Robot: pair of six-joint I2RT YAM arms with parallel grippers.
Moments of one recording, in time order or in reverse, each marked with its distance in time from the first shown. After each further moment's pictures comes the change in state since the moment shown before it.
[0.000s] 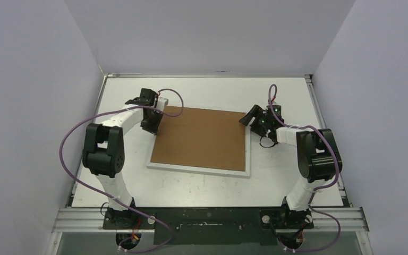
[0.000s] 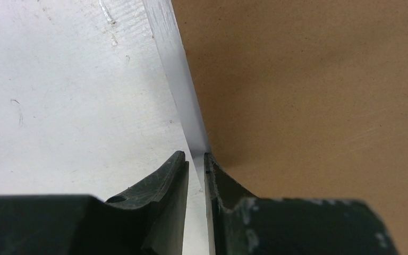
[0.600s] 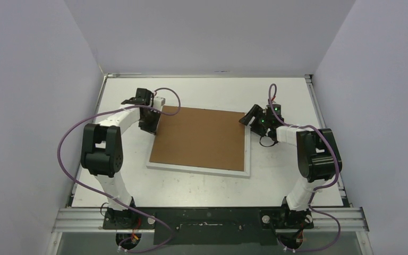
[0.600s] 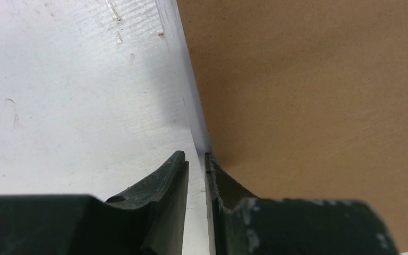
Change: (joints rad) left arm 0.041 -0.002 -0.002 0.000 0.057 0.003; right arm 0.000 0.001 0.018 -0.032 0.002 -0.002
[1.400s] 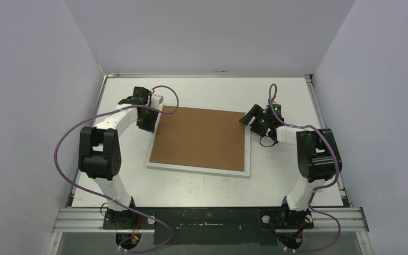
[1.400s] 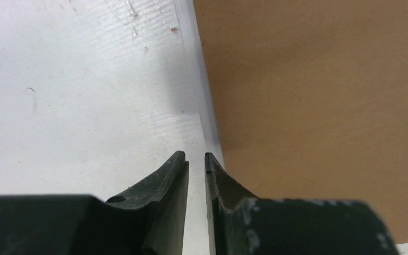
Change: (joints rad) left arm 0.011 -0.029 -0.003 -0.017 -0.013 0.001; right arm -0.002 0.000 0.000 0.000 0.000 0.004
